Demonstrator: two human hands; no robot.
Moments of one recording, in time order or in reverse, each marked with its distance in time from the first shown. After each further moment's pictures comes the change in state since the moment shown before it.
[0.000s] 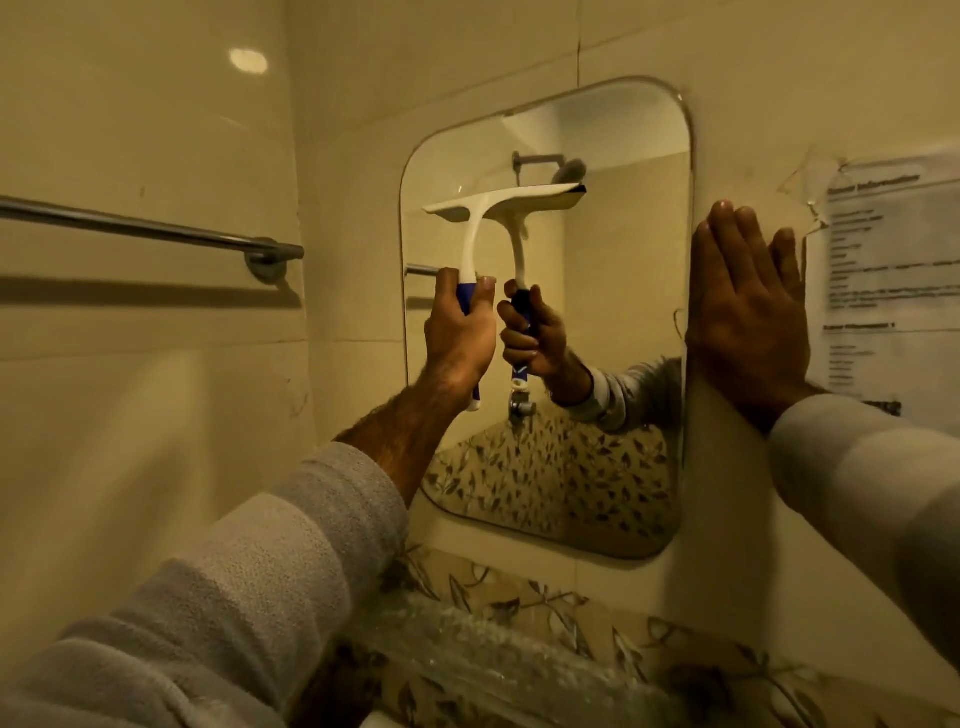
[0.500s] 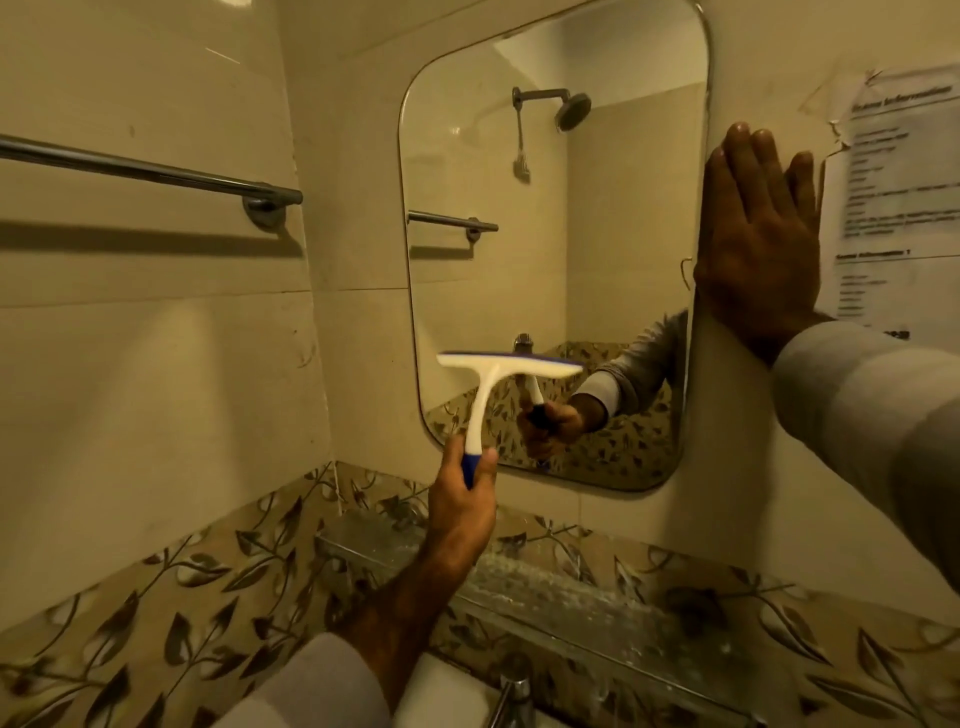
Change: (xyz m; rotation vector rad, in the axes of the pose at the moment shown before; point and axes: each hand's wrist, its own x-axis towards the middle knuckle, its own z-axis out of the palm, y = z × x) left_hand -0.176 -0.130 -0.042 0.180 -0.147 -0.255; right_hand 0.002 -0.003 -0.009 -0.007 -0.056 0.035
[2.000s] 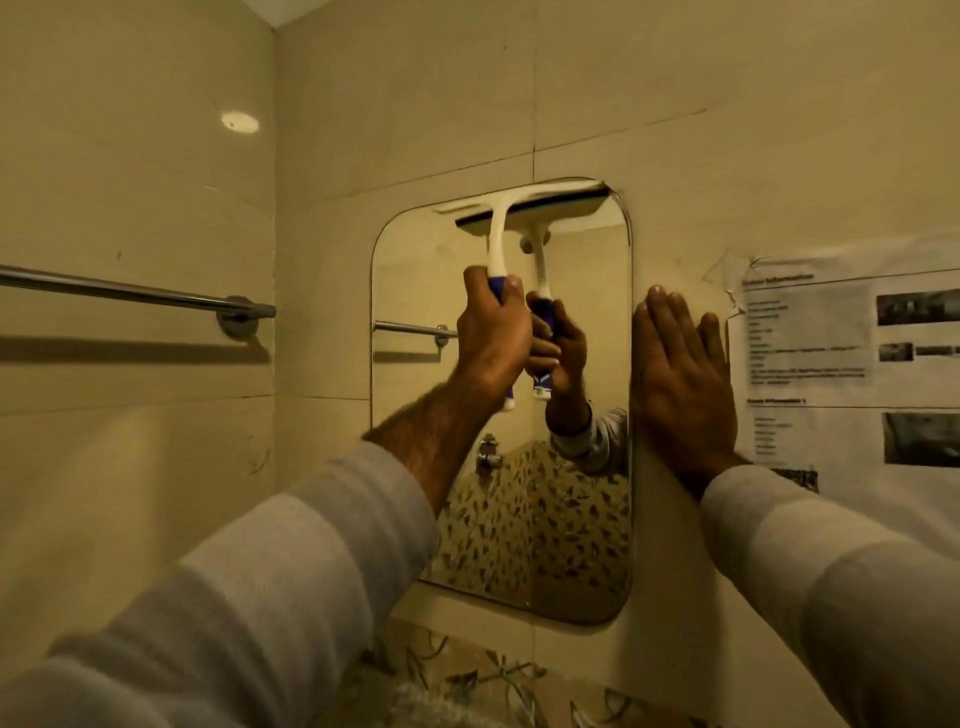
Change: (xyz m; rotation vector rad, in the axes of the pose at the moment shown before) left_hand 0.104 0.279 0.027 -0.322 0.073 0.280; right_hand 0.002 0.006 0.011 -0.042 0.105 -0.040
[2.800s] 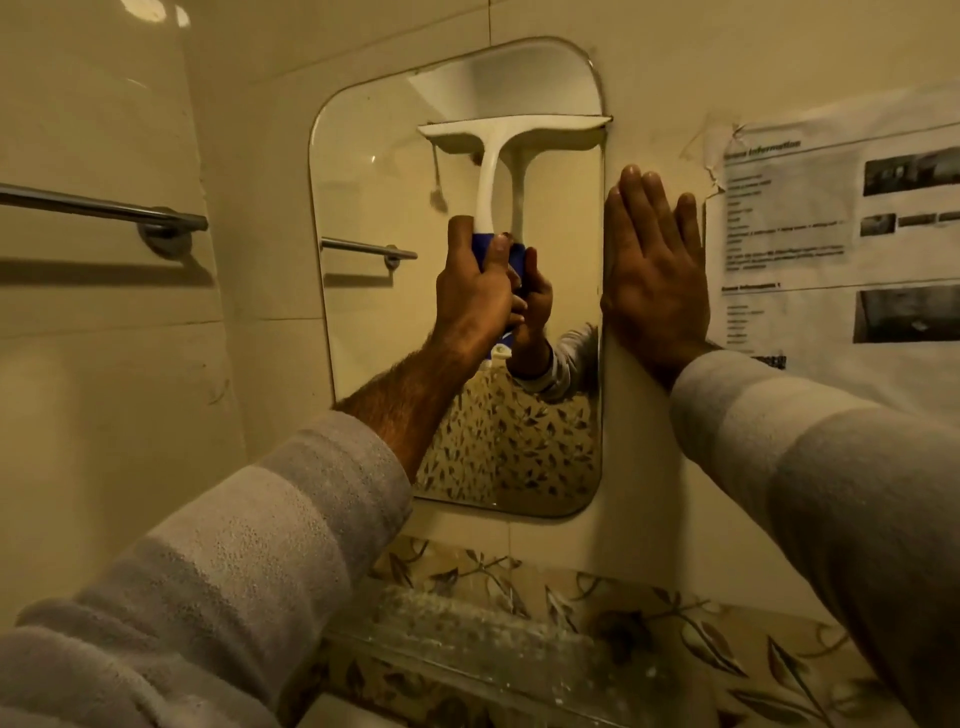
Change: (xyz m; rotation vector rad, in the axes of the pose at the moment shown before) left_hand -0.027 -0.056 0.008 0.040 -0.152 0.025; right_hand 0.000 -0.004 -0.010 -0.051 -0.127 0.020
